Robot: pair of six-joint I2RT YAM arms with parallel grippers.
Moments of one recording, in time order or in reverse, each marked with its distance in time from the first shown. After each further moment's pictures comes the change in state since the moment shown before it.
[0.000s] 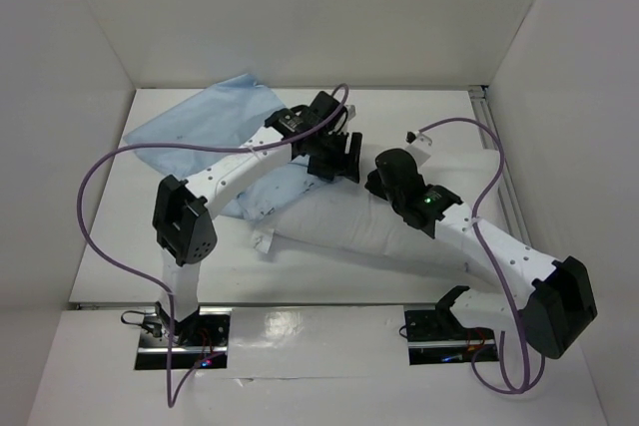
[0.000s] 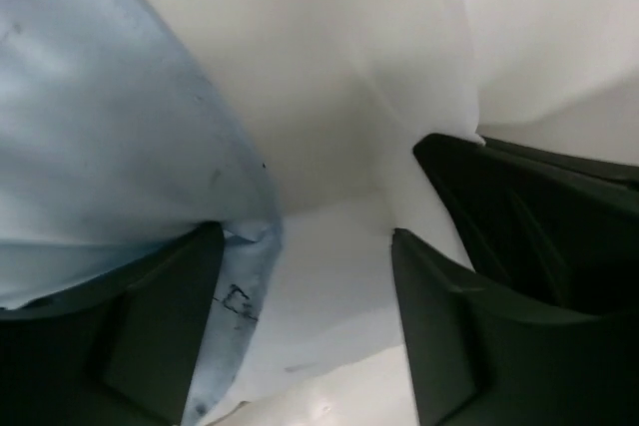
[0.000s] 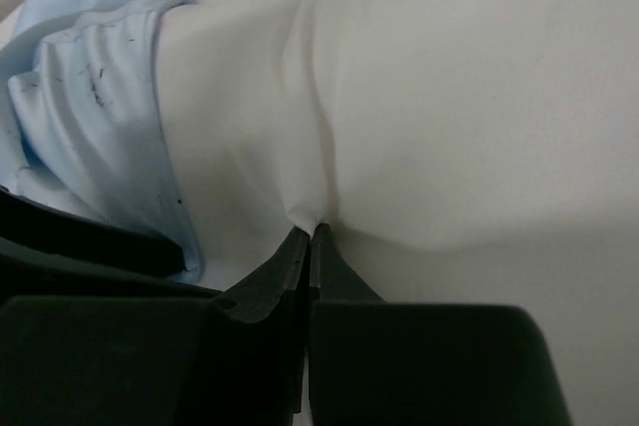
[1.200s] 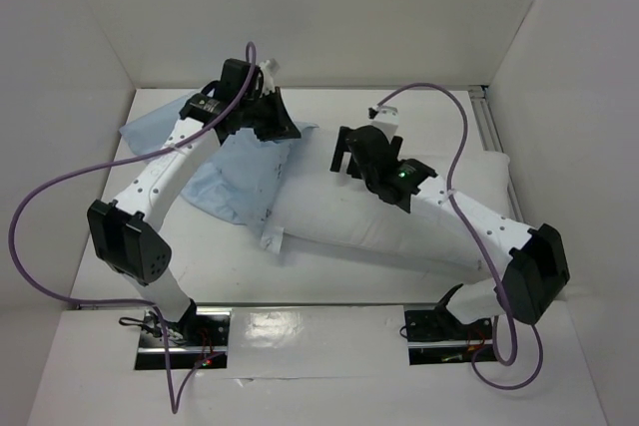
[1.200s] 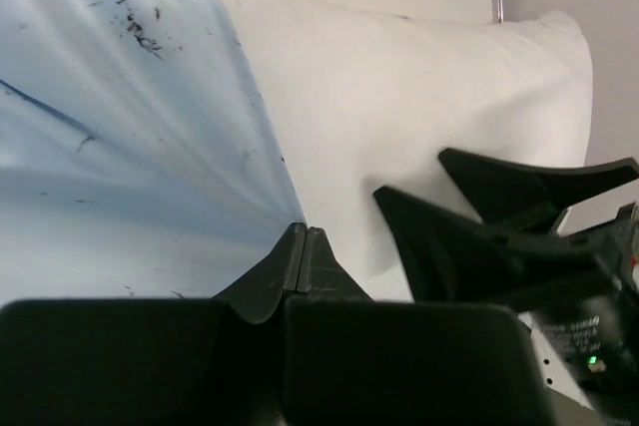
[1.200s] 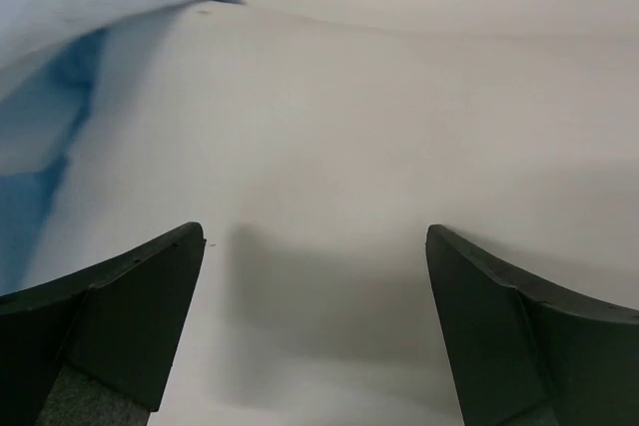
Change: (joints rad) left arm 0.317 -0.302 -0.179 0.148 0.136 -0.062; right arm 0.097 0.229 0.287 -0.031 0.058 -0.264
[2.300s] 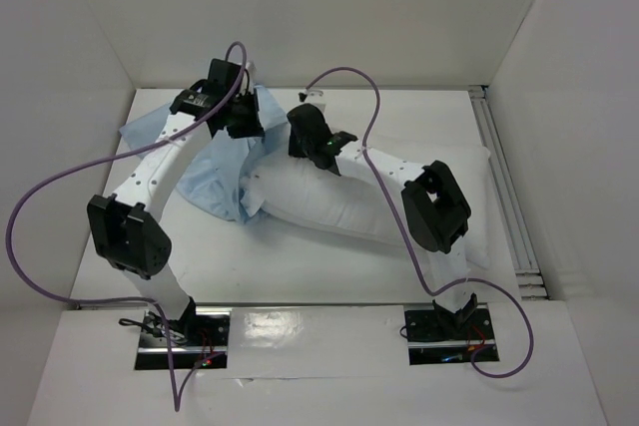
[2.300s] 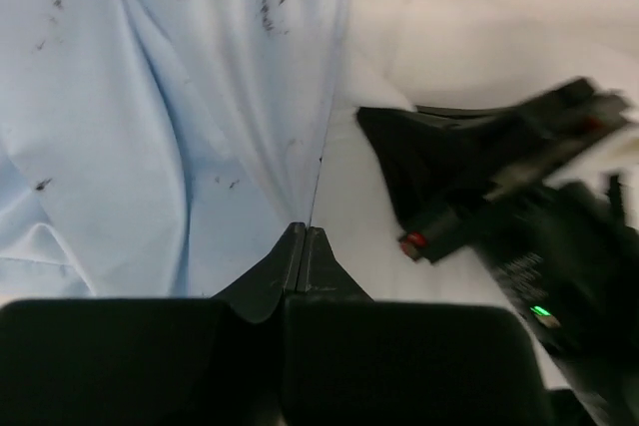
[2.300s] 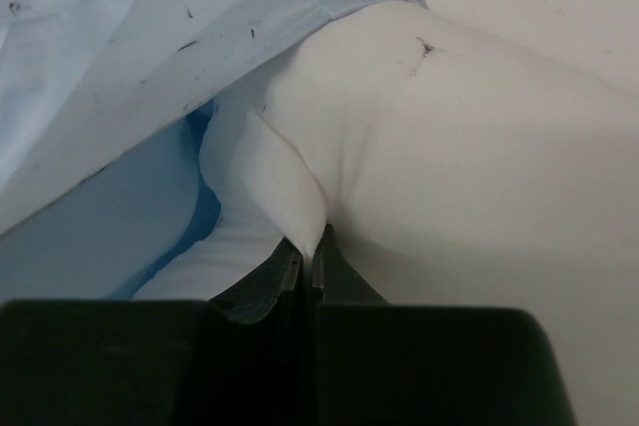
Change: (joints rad) left arm 0.089 0.049 -0.013 -0.086 -0.279 0.200; right arm 0.008 0.641 0.476 0.159 -0.207 -0.084
